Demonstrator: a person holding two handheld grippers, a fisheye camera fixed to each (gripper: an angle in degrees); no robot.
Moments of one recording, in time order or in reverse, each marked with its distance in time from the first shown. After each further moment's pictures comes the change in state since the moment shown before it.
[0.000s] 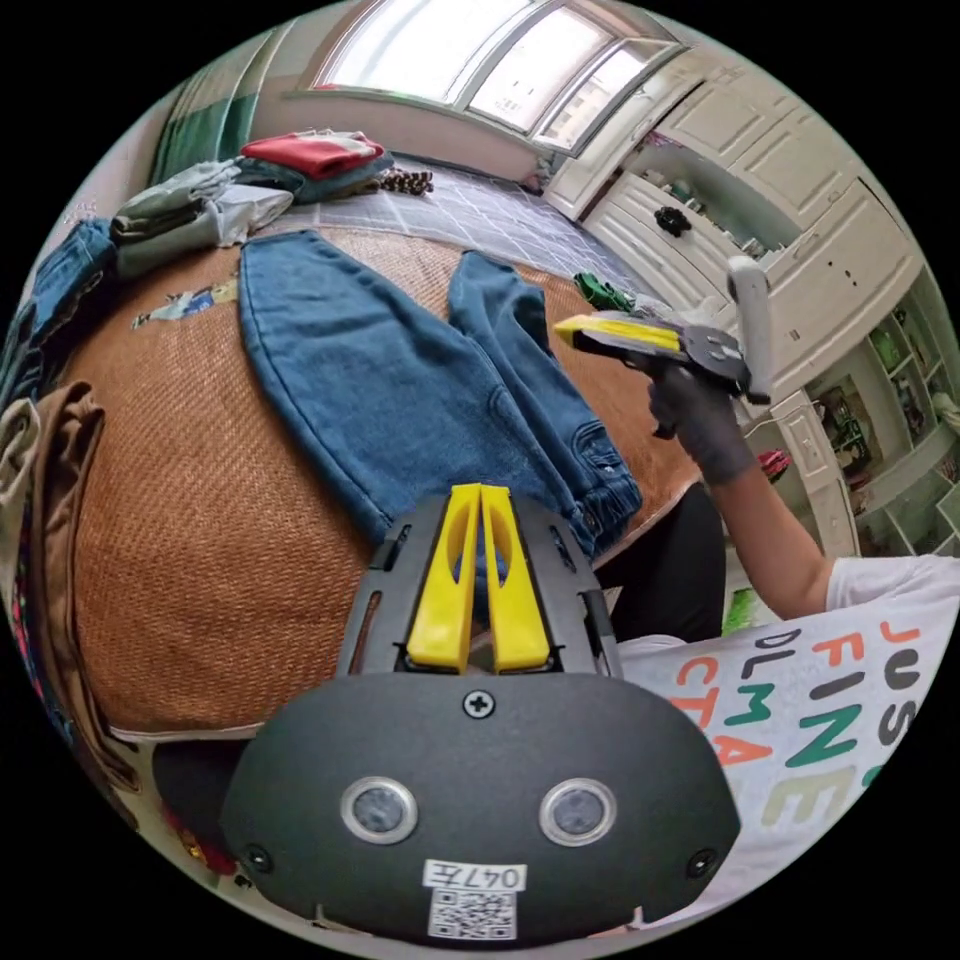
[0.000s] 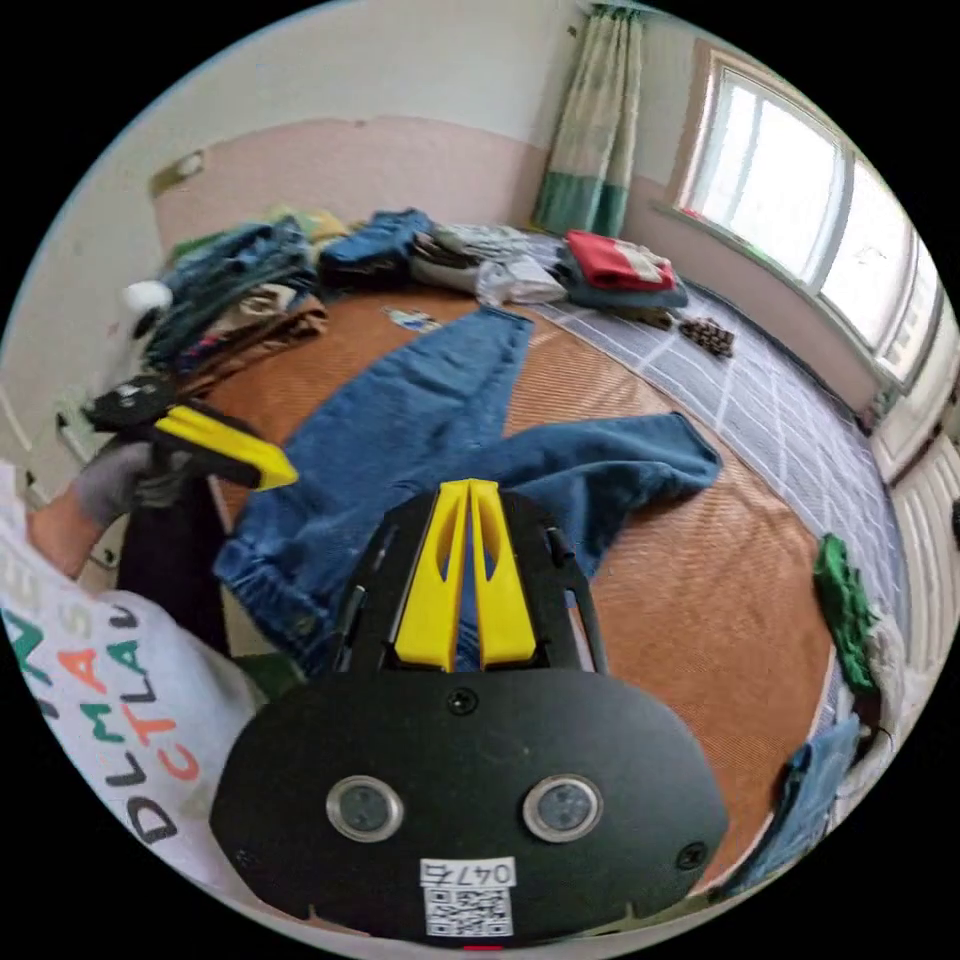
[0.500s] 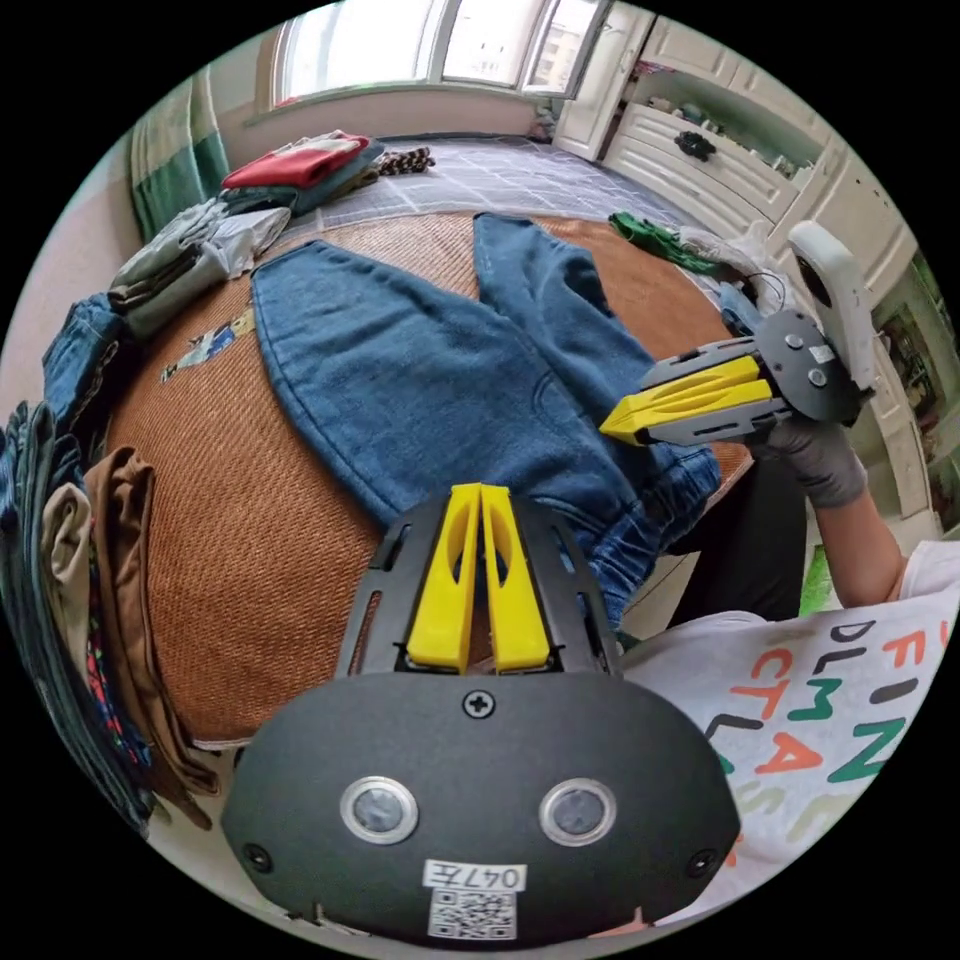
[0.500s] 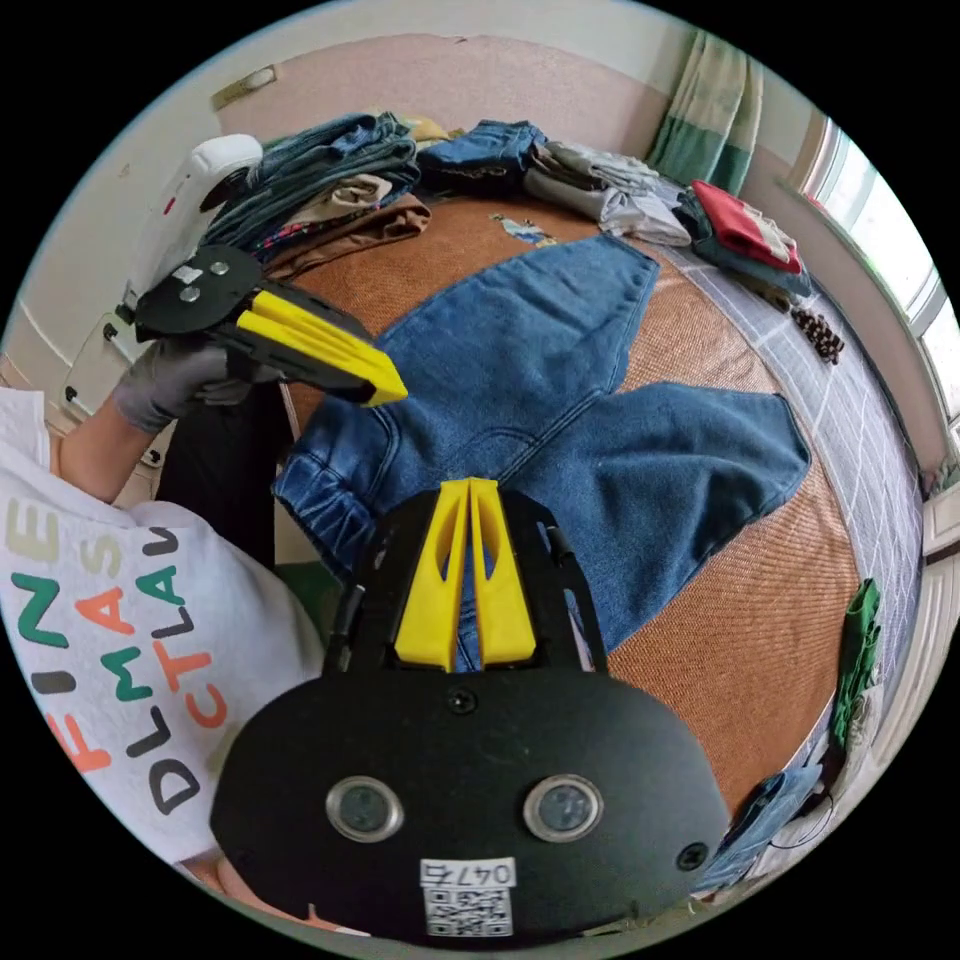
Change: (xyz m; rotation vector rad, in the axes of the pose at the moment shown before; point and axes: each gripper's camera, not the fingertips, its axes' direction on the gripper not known) left arm 0.031 -0.025 0.009 -0.112 -0.209 0.123; right arm -0.024 -0.050 0.004 -0.249 -0.138 -0.173
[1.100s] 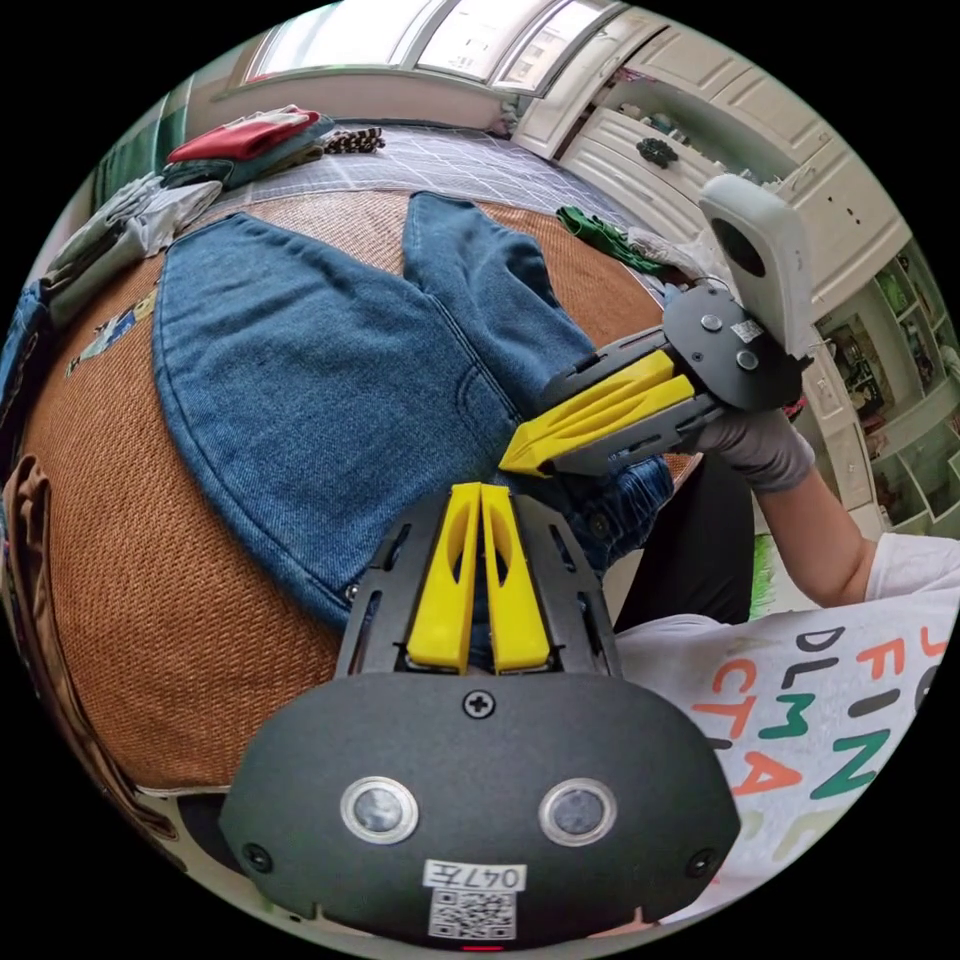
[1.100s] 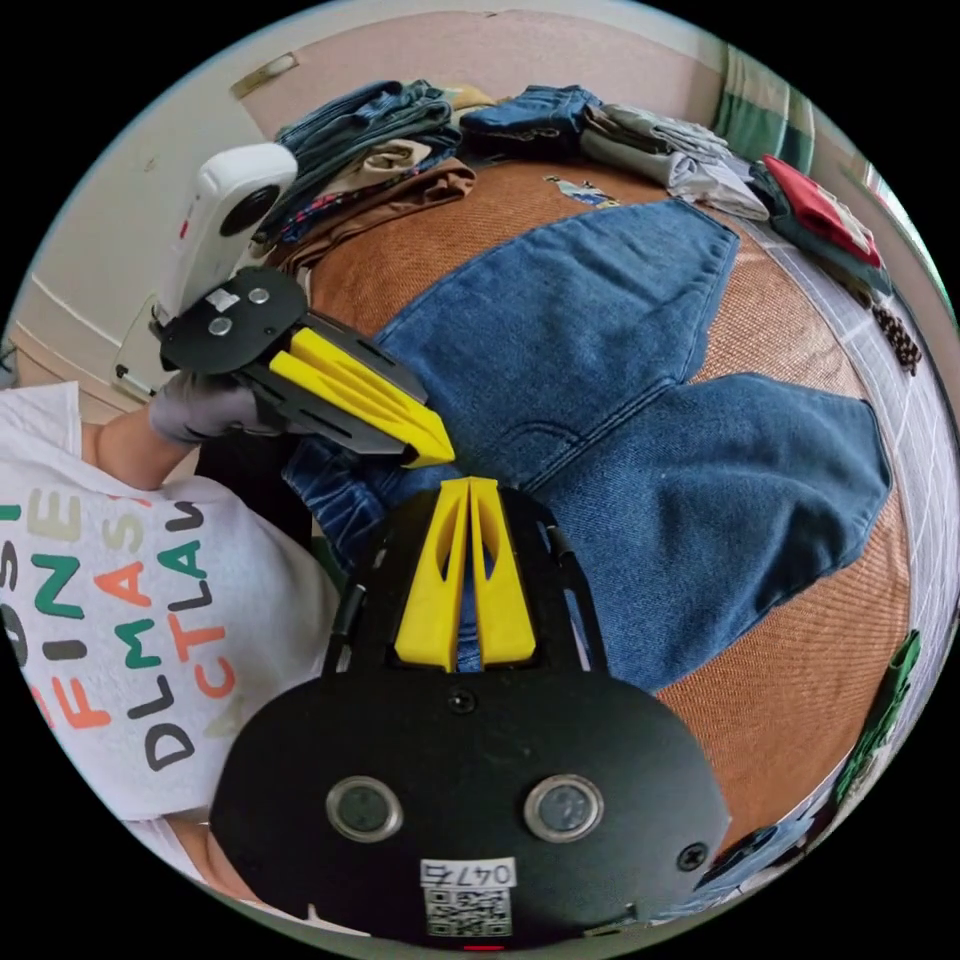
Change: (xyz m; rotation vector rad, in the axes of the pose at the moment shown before) left arm 0.005 -0.023 0.053 -0.034 0.206 -0.006; right arm 0.062 -0.037 0.012 -0.099 -0.207 -0.060
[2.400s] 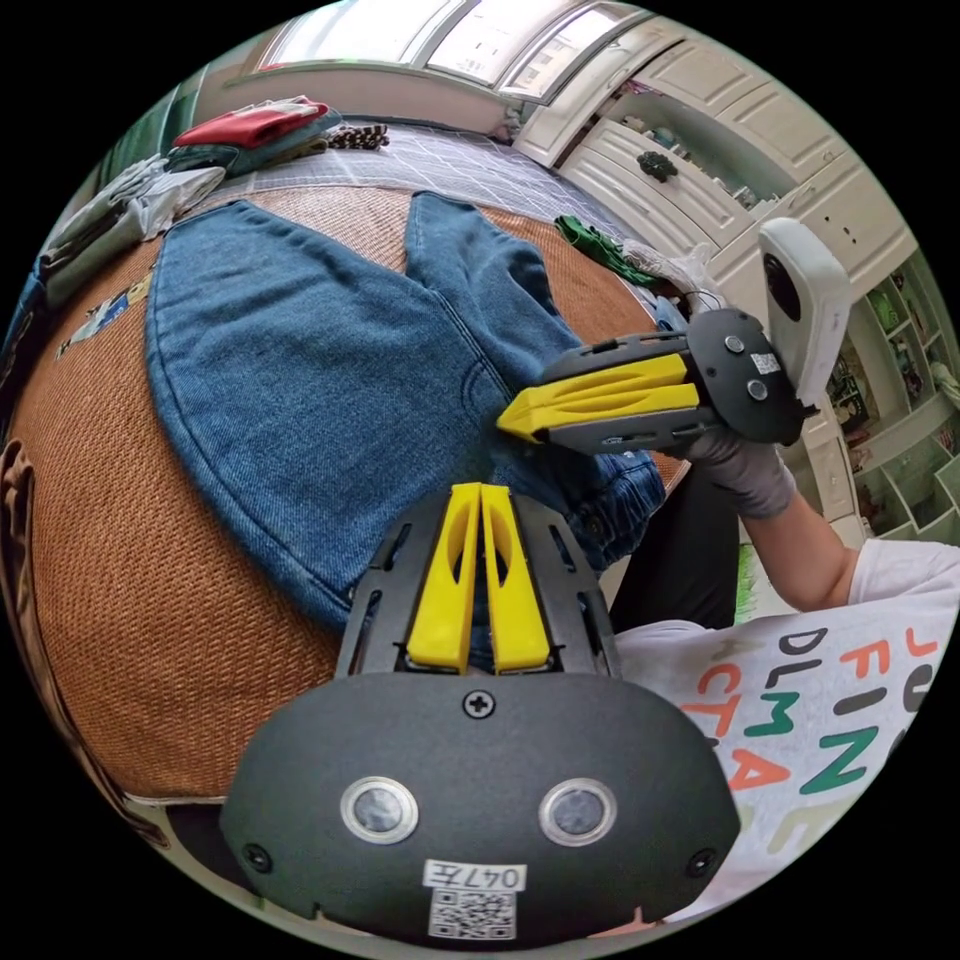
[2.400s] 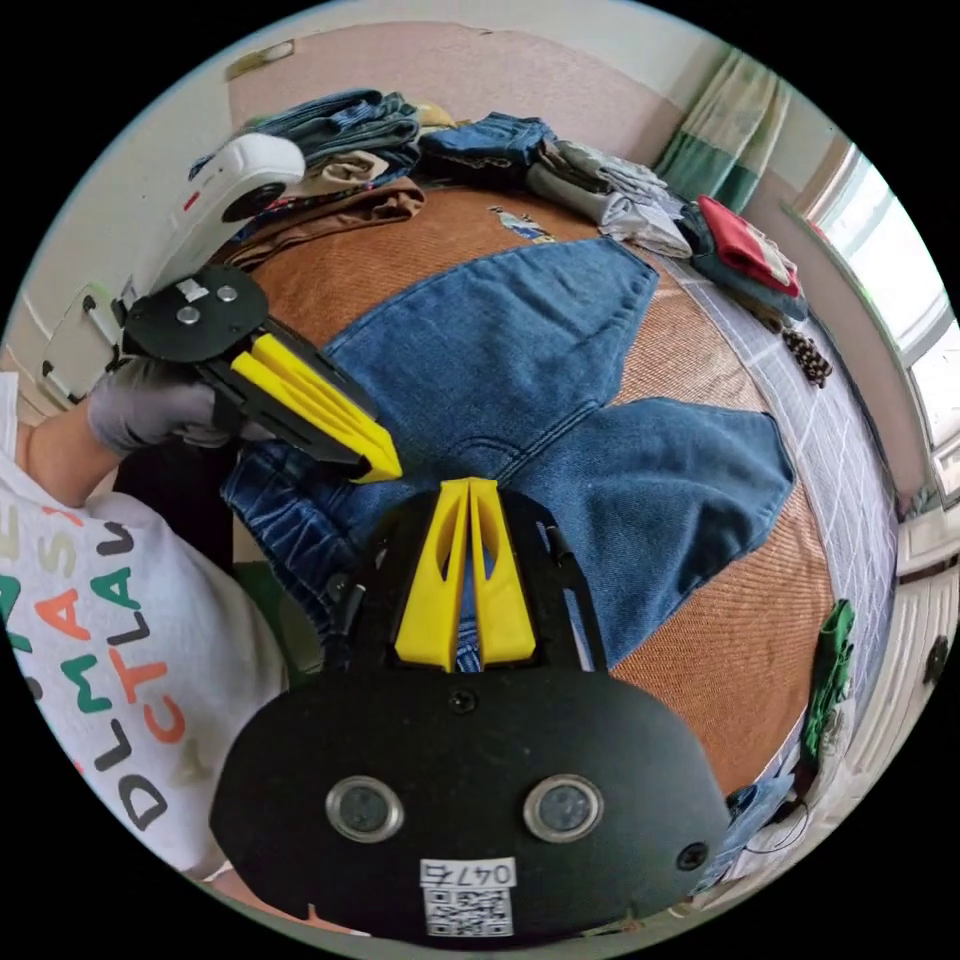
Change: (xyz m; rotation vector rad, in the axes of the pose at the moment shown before) left arm -0.001 -0.040 0.018 0.016 0.062 -0.029; right arm 0.013 0.040 -0.035 0.073 0.311 0.020
